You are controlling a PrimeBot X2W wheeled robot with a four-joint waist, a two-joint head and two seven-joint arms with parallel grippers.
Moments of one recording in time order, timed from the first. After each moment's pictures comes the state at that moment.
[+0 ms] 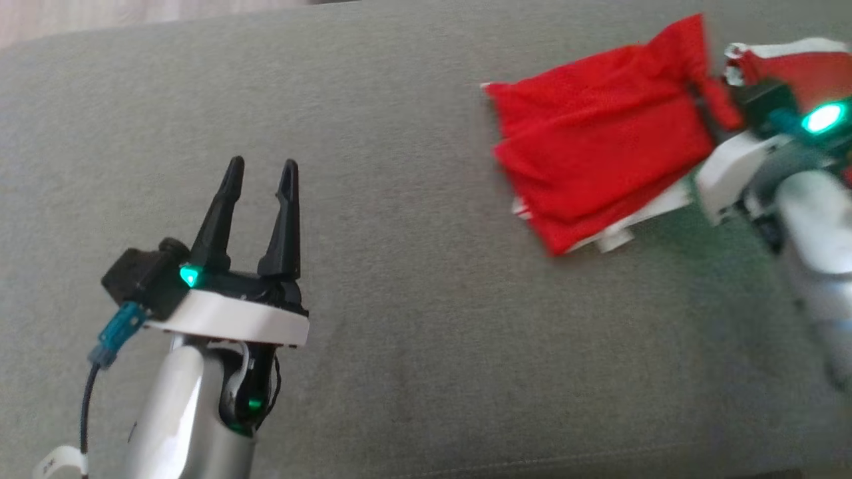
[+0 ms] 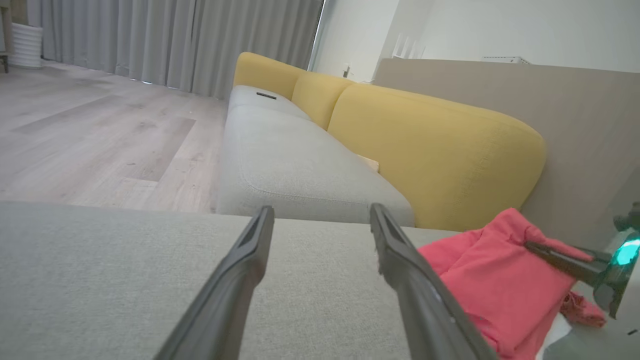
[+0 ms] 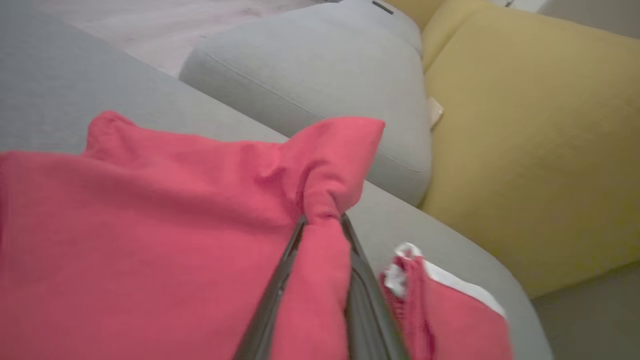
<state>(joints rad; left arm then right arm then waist) -0.23 0.04 -0.18 0.12 -0.33 -0.11 -0.26 -0.86 -0.32 0.44 0.99 0.00 0.13 -0.17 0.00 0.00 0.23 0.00</state>
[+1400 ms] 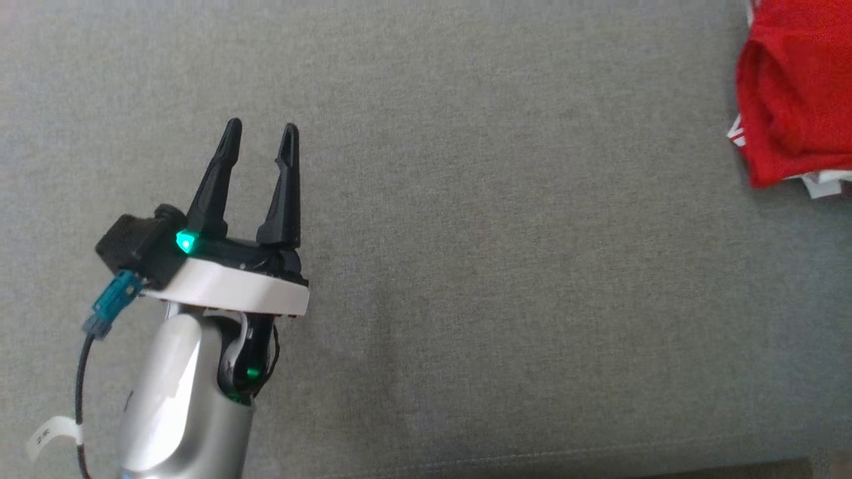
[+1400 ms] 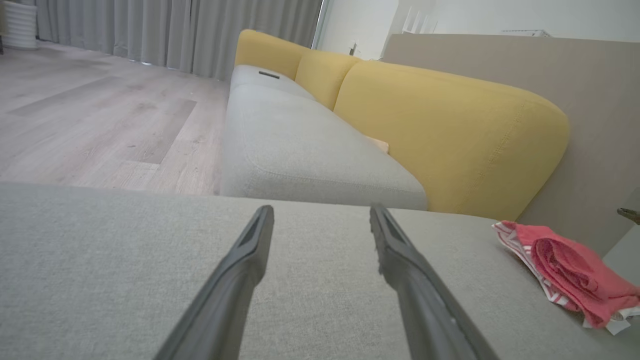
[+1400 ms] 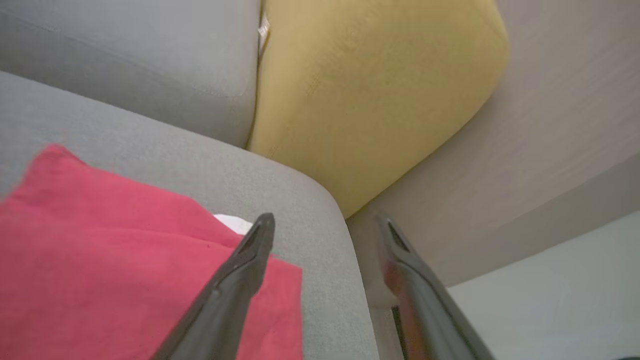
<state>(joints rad) -0.31 0.04 -0.18 0.13 -0.31 -0.12 -0.26 -0.92 -0.58 -0.04 0.90 -0.21 0.13 0.04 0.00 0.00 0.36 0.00</state>
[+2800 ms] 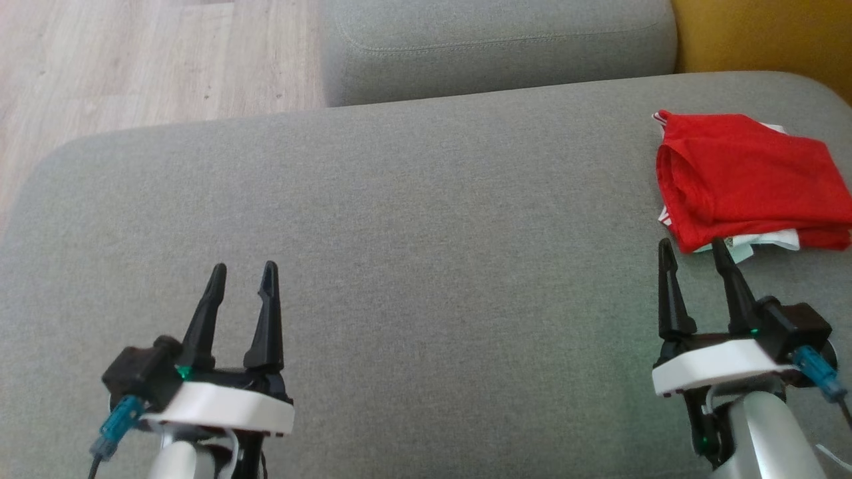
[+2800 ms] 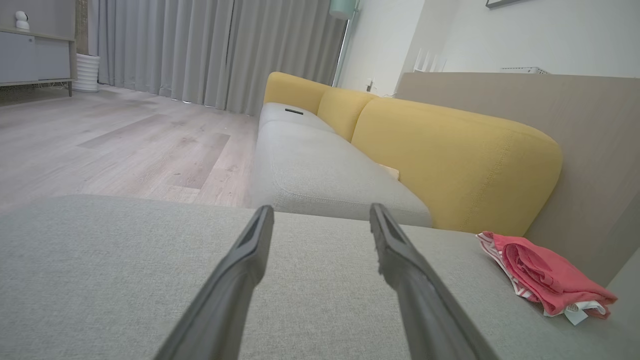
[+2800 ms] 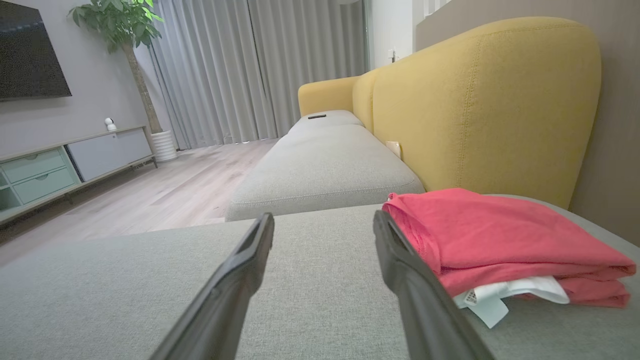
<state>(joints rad) 0.02 0.04 -0.13 0.06 -0.30 -0.07 -0.26 -0.12 -0.05 -0.01 0.32 0.14 0.13 -0.25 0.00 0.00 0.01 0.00</state>
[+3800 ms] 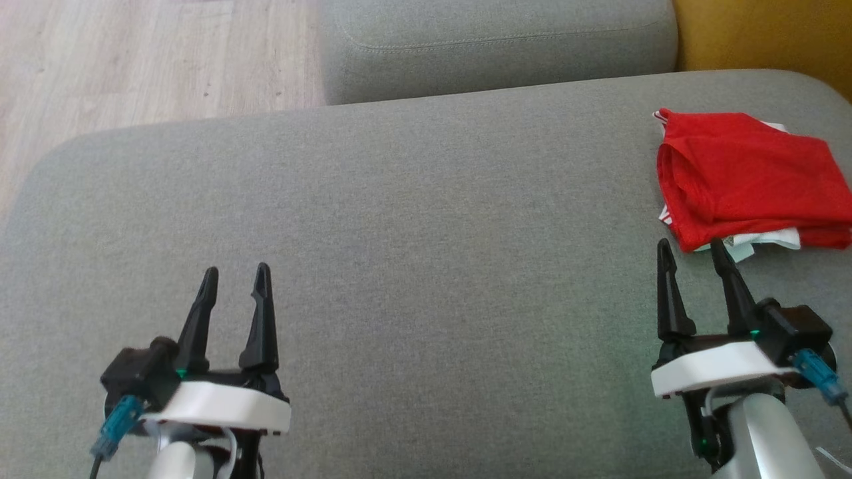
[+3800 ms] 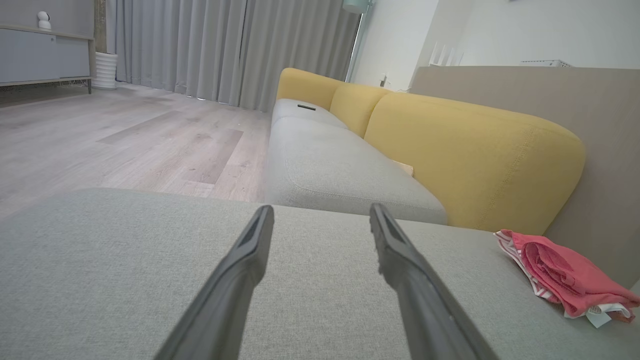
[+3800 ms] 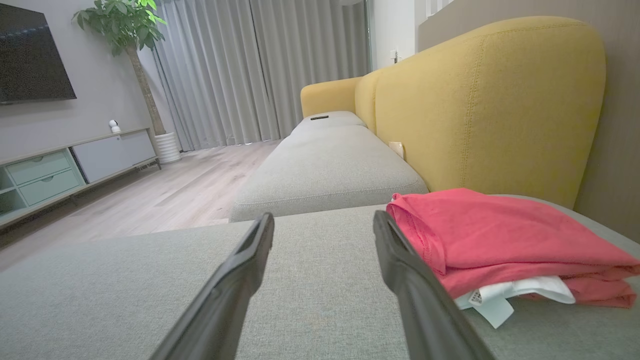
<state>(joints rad) 0.02 0.04 -0.13 0.08 -0.29 -0.03 -0.26 -0.11 -0.05 -0.01 0.30 0.15 0.13 -0.25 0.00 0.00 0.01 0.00</state>
